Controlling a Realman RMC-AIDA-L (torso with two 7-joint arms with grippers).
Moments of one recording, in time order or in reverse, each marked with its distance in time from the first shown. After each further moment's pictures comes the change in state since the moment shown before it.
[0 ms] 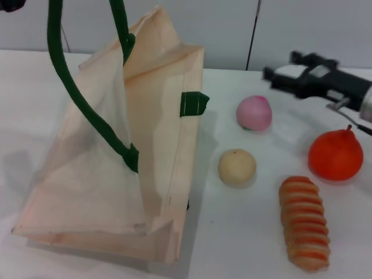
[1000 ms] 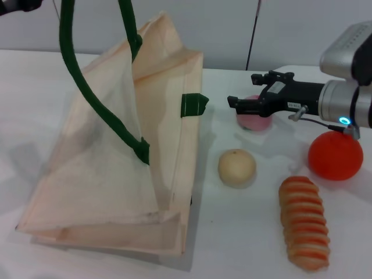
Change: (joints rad) left arm -0.024 -0.014 -0.001 0.004 0.042 -0.085 -0.005; right arm 0.131 0.013 -0.250 0.016 -0.105 -0.167 0.121
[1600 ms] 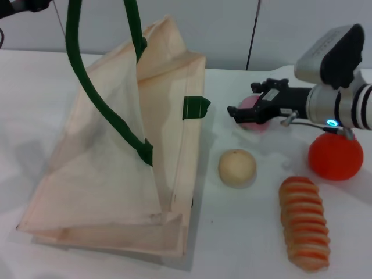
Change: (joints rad) left arm -0.015 -0.004 0.000 0.004 0.022 -0.013 -0.003; right arm 0.070 0.003 -0.093 0.077 -0.001 -0.159 0.010
